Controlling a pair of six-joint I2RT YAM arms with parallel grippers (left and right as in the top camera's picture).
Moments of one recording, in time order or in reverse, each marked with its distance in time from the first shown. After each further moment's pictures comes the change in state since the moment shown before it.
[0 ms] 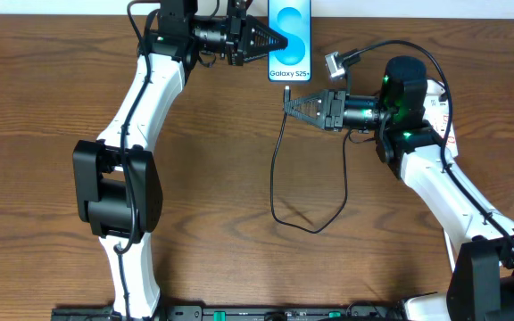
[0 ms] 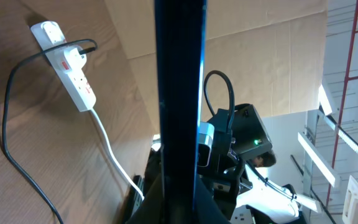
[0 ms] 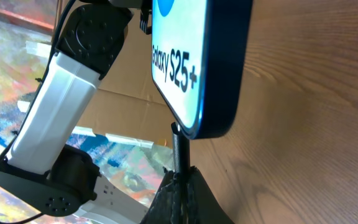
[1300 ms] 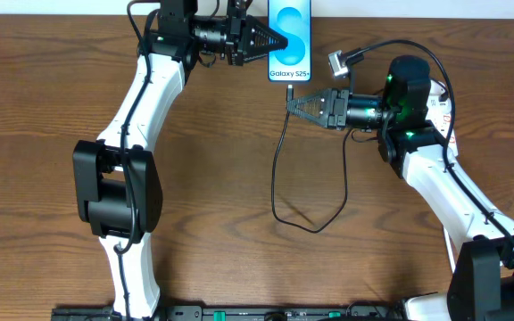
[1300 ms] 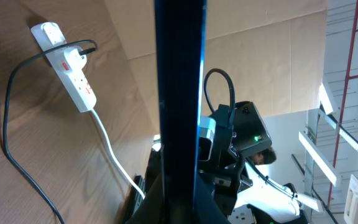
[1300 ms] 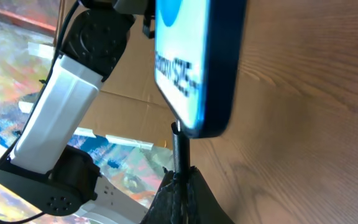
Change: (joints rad) left arm 0.000 0.000 0.000 0.000 0.000 0.006; right arm -0.013 0.000 0.000 0.016 -0.009 0.001
